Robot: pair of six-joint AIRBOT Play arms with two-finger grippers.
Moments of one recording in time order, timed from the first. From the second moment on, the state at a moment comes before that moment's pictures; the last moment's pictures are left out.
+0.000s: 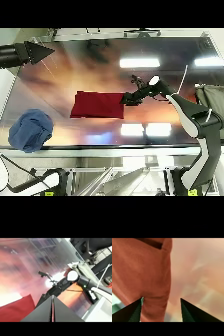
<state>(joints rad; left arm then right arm) 0.23 -1.29 1.69 0.42 -1.43 -1.10 0.26 -1.96 1.51 -0.69 1.14 1.26</state>
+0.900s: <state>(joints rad) 0.23 -1.29 1.69 0.43 -1.41 -1.10 0.37 -2.02 1.51 -0.38 1.04 1.12</state>
